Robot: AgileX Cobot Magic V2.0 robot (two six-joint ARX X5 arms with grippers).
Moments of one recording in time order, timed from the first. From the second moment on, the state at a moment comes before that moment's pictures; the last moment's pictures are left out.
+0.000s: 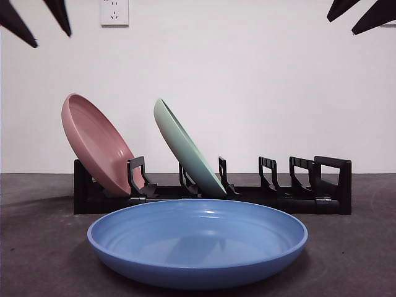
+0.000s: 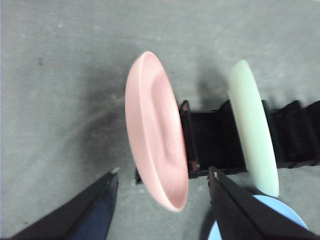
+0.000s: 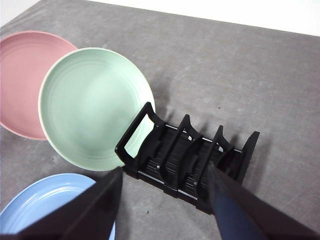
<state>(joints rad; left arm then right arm) -0.24 1.34 1.45 -0.88 0.07 -0.24 0.17 1.01 1.03 -0.53 -0.36 -0.01</state>
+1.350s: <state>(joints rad) -0.36 1.72 1.63 -0.93 -0.30 -0.19 0.17 1.01 1.03 -0.55 -0.31 0.00</state>
